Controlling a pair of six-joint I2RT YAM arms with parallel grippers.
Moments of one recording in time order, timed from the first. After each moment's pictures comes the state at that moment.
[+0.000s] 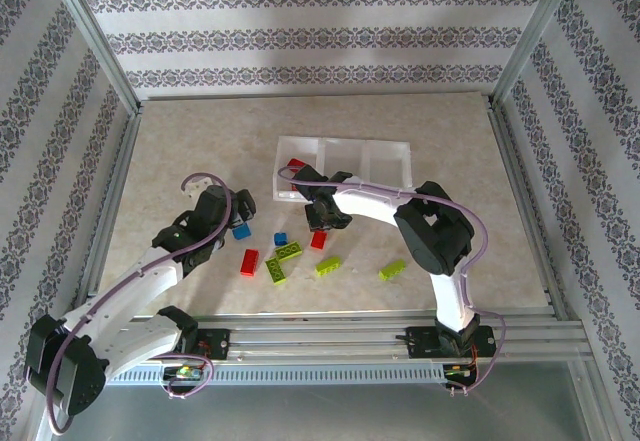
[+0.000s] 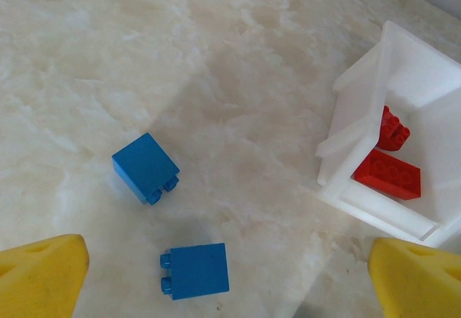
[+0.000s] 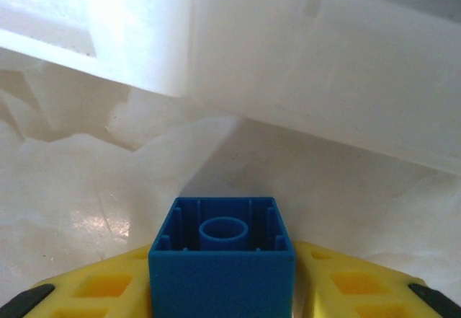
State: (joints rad) left arm -0.47 0.99 0.67 -0.44 -0.41 -0.79; right arm 0.78 2.02 1.39 -0.72 0.11 0.60
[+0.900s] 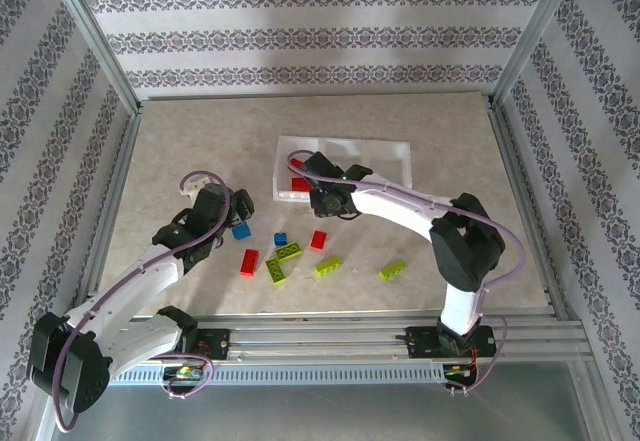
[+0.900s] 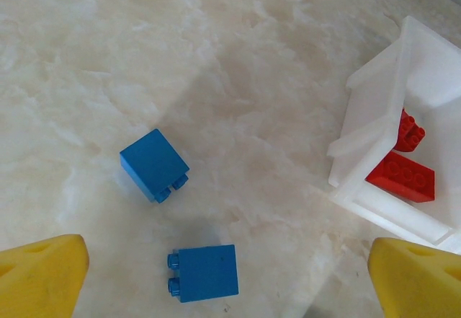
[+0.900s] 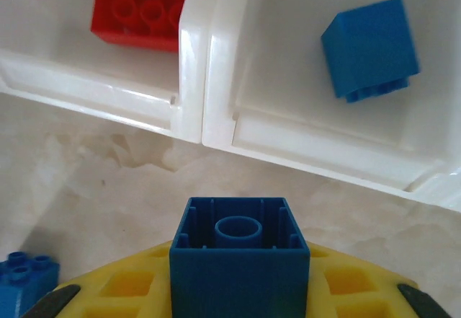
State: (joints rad) left arm -0.43 1.01 0.67 -0.44 -0.37 -0.79; right arm 0.76 1.79 1.36 -0.70 0.20 0.59
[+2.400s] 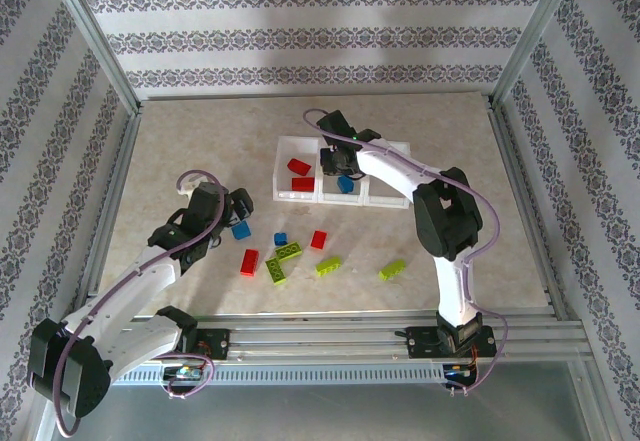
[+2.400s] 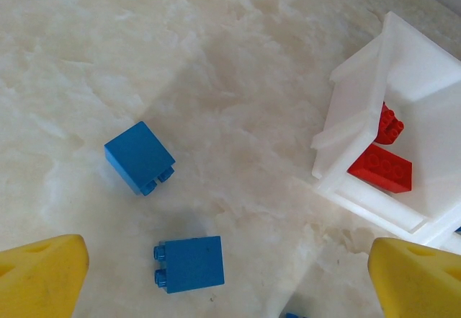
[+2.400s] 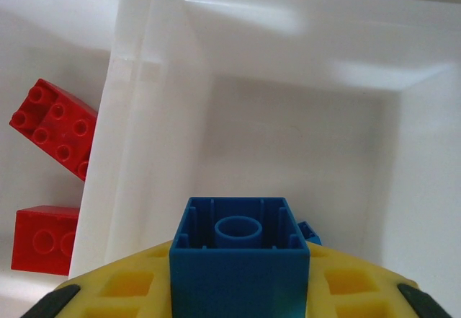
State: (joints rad) left arm -0.40 0.99 0.66 -0.44 -0.31 -0.79; right arm 0.54 2.07 1.66 -0.66 0.13 0.47
